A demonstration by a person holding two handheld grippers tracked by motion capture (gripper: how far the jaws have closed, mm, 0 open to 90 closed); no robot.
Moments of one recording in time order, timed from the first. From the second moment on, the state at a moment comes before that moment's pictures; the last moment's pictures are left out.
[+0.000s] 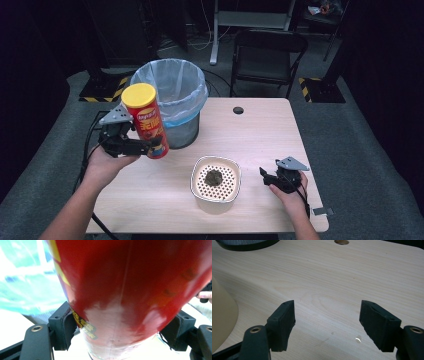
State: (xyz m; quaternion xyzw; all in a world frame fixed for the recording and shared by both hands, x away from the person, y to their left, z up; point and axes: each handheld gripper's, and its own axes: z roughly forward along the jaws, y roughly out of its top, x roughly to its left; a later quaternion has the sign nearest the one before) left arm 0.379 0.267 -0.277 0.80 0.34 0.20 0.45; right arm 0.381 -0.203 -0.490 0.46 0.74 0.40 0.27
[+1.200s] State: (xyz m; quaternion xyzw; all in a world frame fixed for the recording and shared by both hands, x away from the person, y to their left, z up) left arm 0.438 0.234 -0.180 0.80 0.36 0.20 0.44; right arm 0.382 -0.201 -0.491 0.46 0.74 0.40 0.27
